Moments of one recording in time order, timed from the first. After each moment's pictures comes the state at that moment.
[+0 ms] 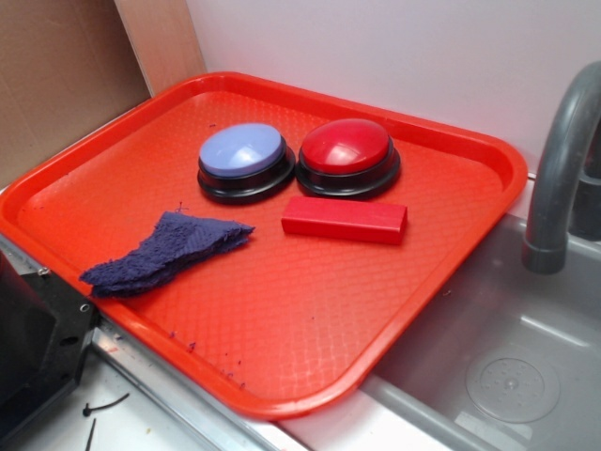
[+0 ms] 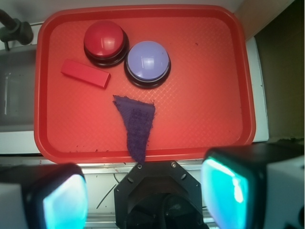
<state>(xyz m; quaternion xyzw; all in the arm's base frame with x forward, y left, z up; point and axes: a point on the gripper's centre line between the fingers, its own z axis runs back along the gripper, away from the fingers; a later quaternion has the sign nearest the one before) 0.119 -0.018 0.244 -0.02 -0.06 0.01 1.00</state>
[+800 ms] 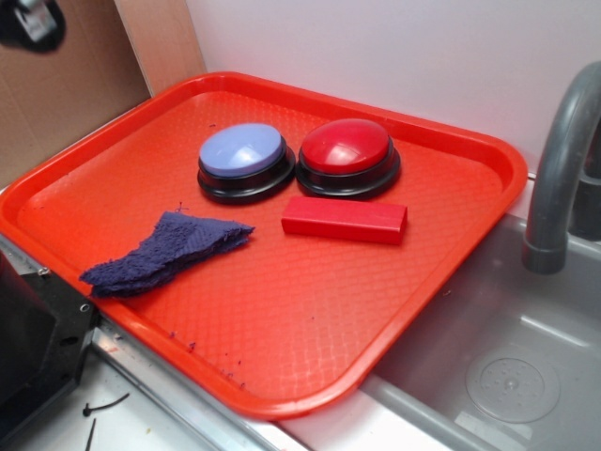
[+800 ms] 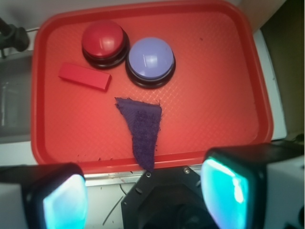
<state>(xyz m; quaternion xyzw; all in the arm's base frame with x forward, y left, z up) 0.116 -0.030 0.207 -0.04 -0.09 0.05 0.99</state>
